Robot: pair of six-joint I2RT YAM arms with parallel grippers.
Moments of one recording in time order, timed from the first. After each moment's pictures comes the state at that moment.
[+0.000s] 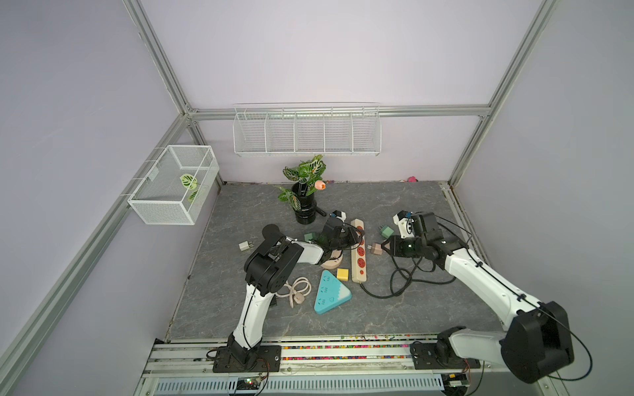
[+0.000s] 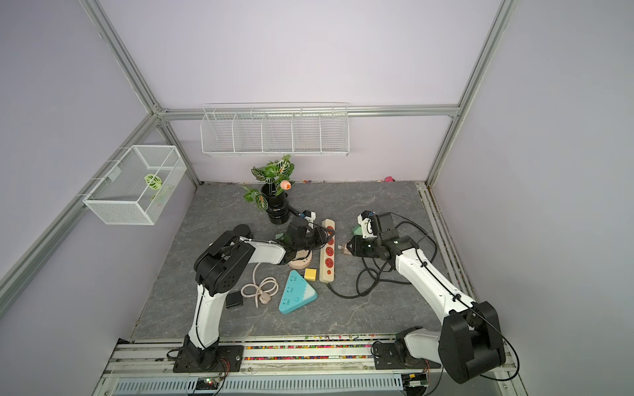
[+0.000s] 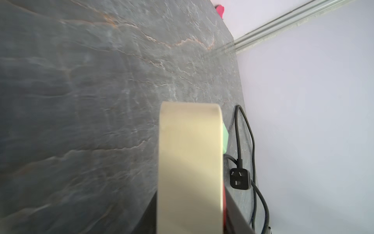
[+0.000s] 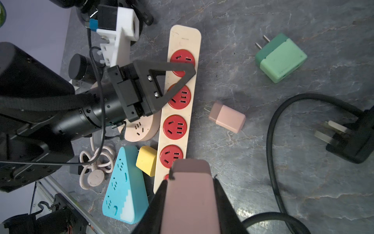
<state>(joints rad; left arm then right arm) -0.73 2.17 1.19 0.55 0.31 -0.96 0.31 1.28 0.92 -0.53 -0.33 0.37</state>
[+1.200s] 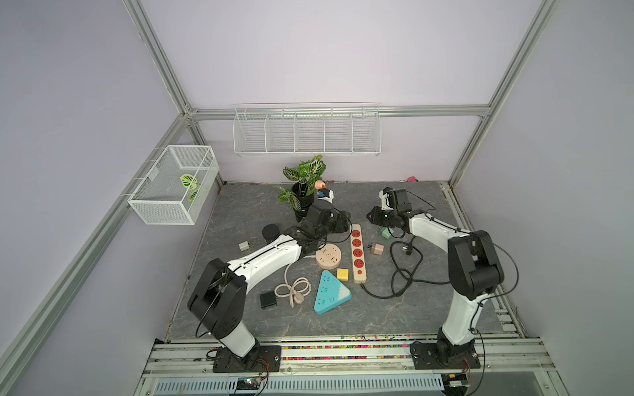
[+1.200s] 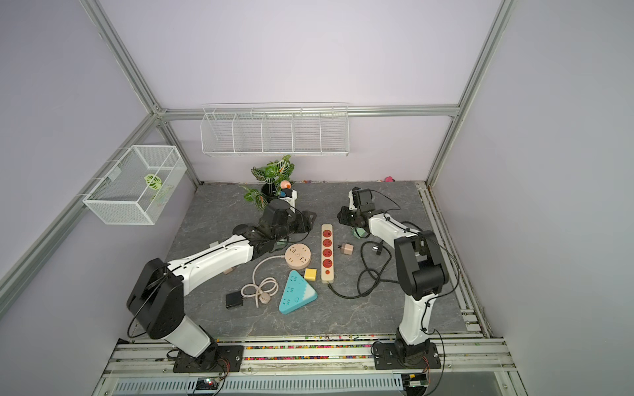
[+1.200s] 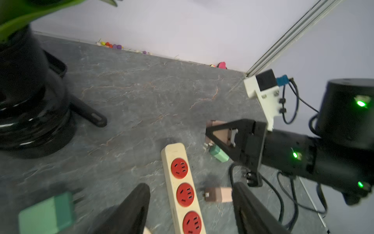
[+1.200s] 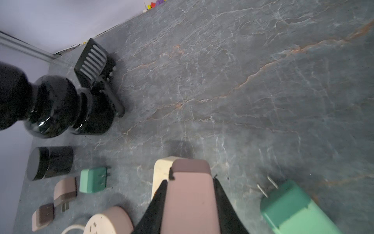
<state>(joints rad) -0.73 1.58 1.12 -0.02 -0.06 -0.53 0.29 1.95 1.32 -0.18 -0.24 0.47</state>
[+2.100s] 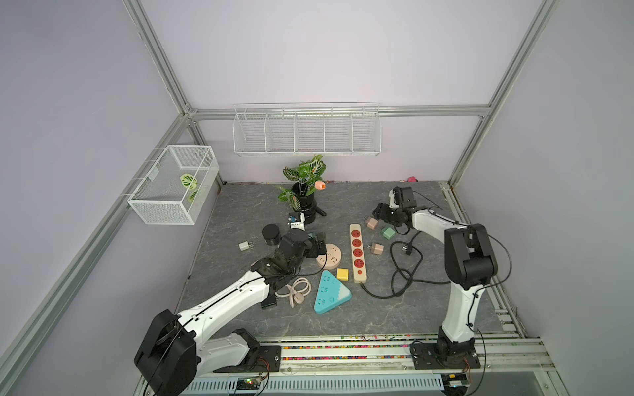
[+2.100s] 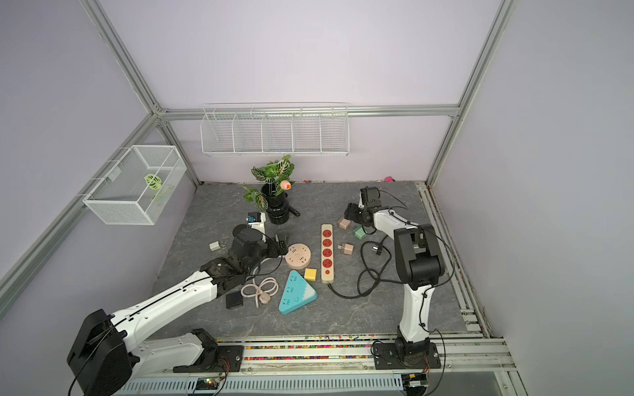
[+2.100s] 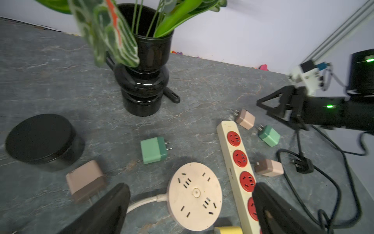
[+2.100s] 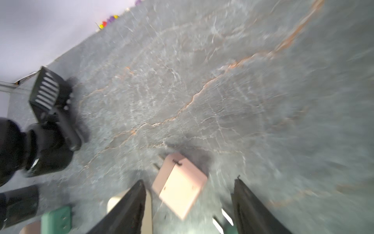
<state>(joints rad) -0.73 1.18 0.74 -0.07 -0.34 -0.50 0.20 1.94 1.37 -0.26 -0.18 0.46</state>
